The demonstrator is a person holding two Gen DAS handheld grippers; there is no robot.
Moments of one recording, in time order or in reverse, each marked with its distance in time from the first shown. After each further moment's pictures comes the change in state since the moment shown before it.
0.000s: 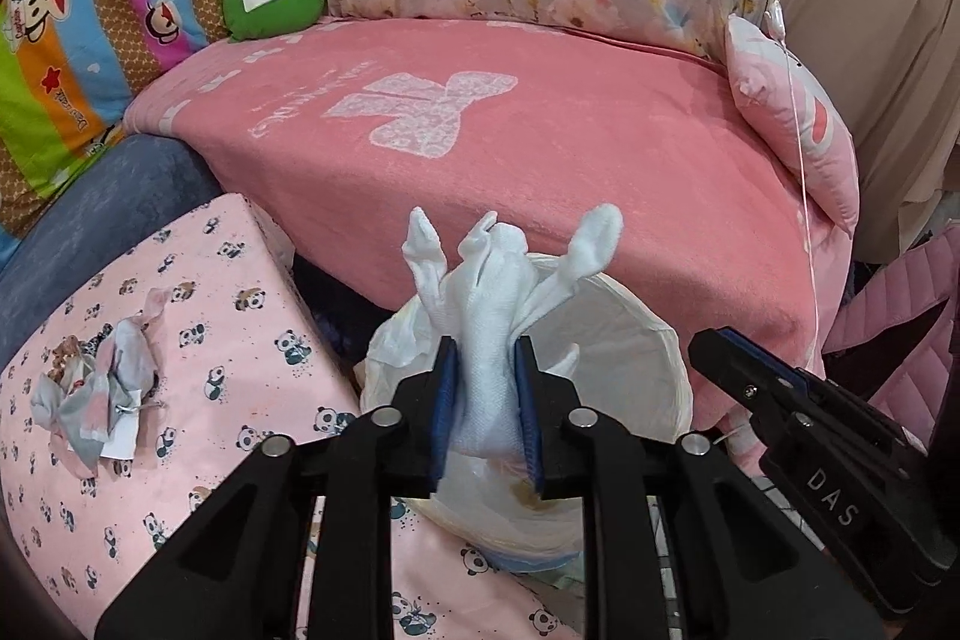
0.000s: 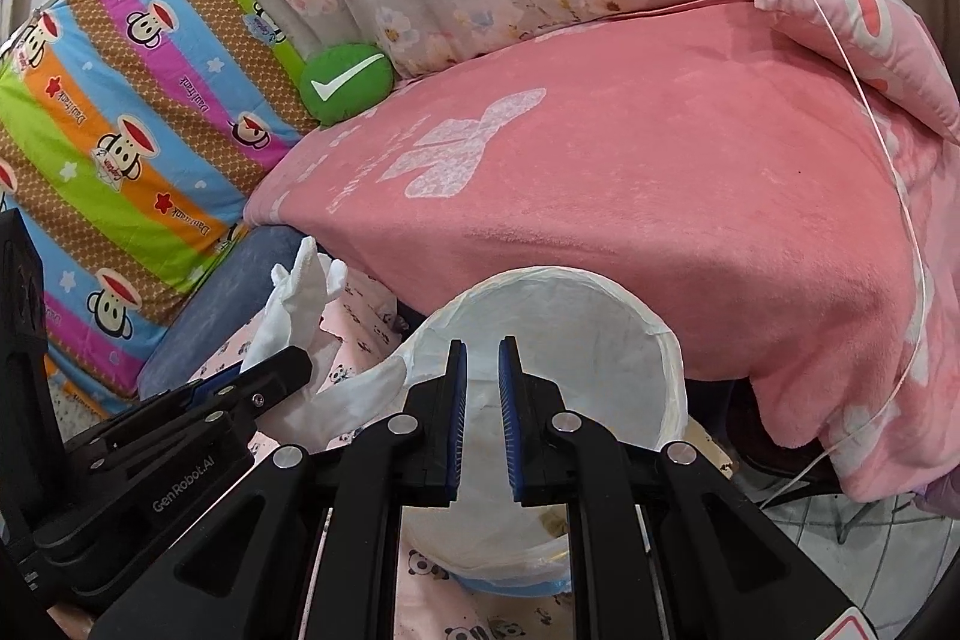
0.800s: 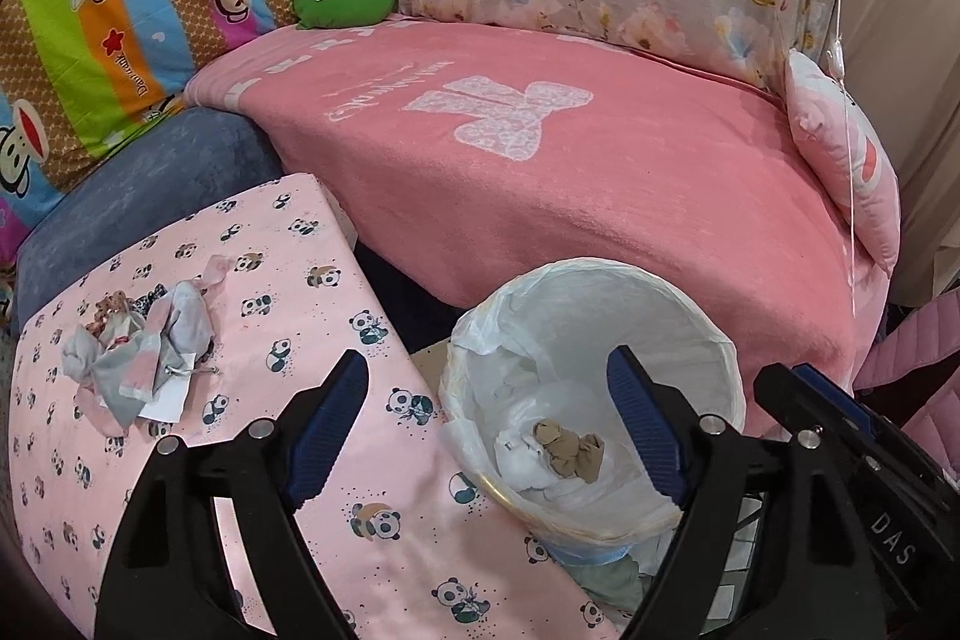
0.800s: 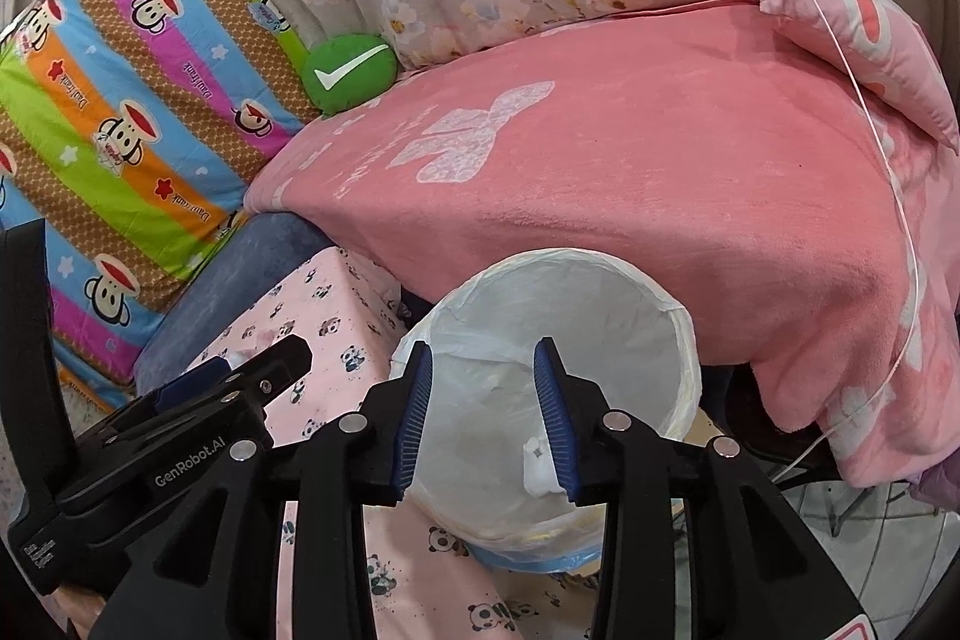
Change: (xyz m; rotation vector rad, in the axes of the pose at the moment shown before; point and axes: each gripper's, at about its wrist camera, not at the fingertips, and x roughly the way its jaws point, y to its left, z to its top) left arm -0.021 0.037 -0.012 -0.106 -0.040 0.110; right arm -0.011 0.025 -0.016 -0.028 0.011 -0.007
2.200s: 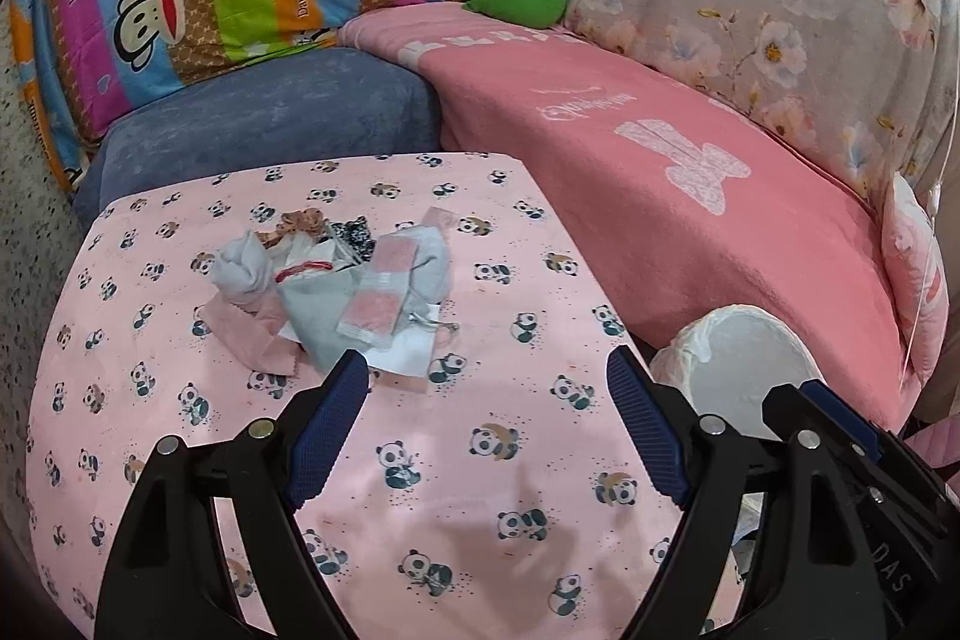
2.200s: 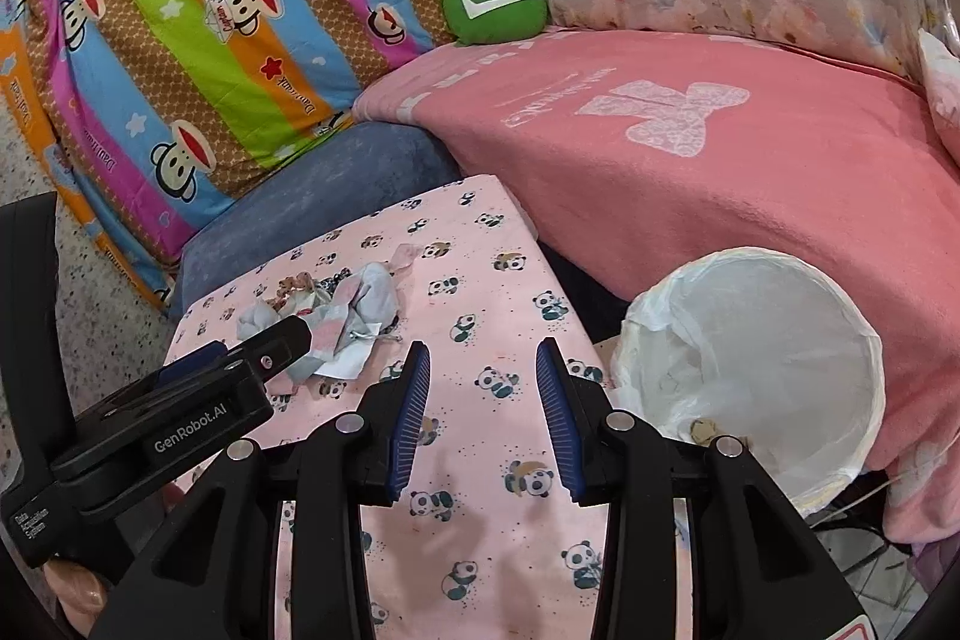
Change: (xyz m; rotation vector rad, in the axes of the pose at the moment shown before) left arm -0.047 0.174 -0.035 -0.288 -0.022 0.123; right arm 0.030 0.175 -0.045 -0.284 0.094 0.114
